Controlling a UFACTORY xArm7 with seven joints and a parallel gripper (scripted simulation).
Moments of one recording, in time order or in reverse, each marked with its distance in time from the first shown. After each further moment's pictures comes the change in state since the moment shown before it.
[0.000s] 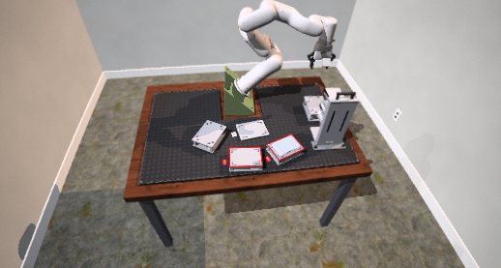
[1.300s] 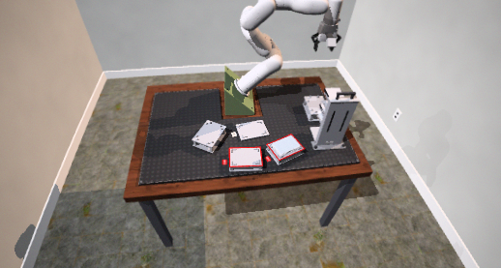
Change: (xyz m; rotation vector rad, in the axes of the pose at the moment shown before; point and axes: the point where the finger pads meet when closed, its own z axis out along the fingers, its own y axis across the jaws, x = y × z) arm 0.000 0.000 -0.115 0.001 0.000 0.000
